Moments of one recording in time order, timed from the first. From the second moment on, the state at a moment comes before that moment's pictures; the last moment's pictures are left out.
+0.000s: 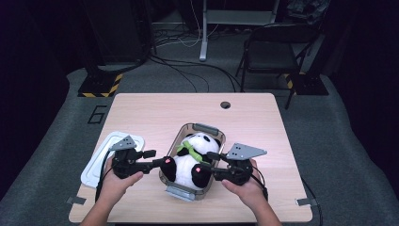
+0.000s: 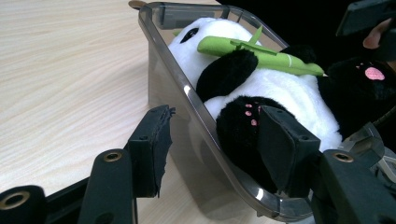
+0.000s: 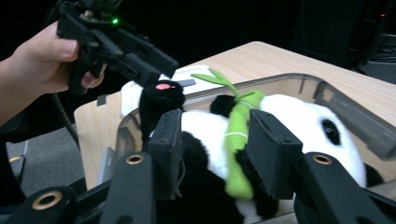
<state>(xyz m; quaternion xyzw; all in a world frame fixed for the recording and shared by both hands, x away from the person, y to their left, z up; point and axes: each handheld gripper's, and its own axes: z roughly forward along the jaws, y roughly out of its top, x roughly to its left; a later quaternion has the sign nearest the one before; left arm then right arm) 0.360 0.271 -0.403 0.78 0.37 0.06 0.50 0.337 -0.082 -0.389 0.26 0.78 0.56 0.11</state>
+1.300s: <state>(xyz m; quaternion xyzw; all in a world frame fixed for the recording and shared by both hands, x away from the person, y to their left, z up) 0.359 0.256 -0.423 0.81 0.36 0.04 0.46 0.328 -0.073 -0.417 0.25 0.82 0.50 0.10</state>
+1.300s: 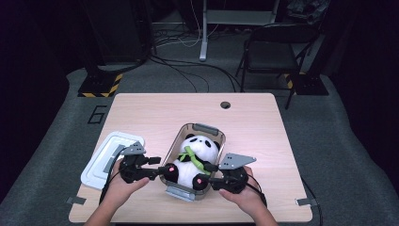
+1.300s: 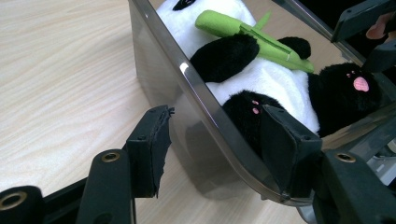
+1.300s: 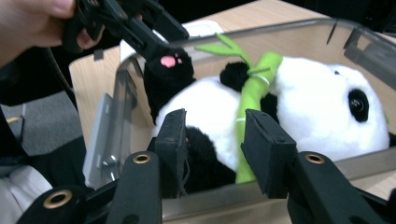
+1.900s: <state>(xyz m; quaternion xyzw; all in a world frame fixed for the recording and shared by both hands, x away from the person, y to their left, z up) 0.359 0.255 -0.426 0.80 0.37 0.03 0.46 0.327 -0.066 -0.423 0.24 0.84 0.47 0.10</state>
